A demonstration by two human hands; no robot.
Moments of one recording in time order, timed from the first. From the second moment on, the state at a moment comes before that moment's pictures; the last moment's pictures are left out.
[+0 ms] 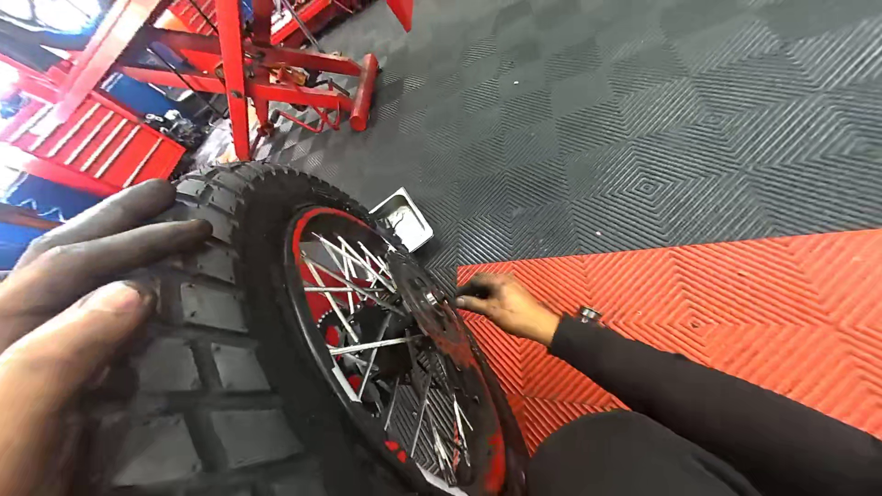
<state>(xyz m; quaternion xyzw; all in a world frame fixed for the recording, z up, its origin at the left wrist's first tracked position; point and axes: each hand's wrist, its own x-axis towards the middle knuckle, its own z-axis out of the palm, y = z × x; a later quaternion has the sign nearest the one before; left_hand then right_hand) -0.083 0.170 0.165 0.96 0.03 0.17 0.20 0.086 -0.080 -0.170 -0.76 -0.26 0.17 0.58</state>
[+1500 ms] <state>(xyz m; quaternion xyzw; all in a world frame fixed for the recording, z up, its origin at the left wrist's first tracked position) -0.113 0.221 0.156 0.94 0.01 0.19 0.30 0.087 -0.131 -0.156 -0.58 0.04 0.18 0.79</state>
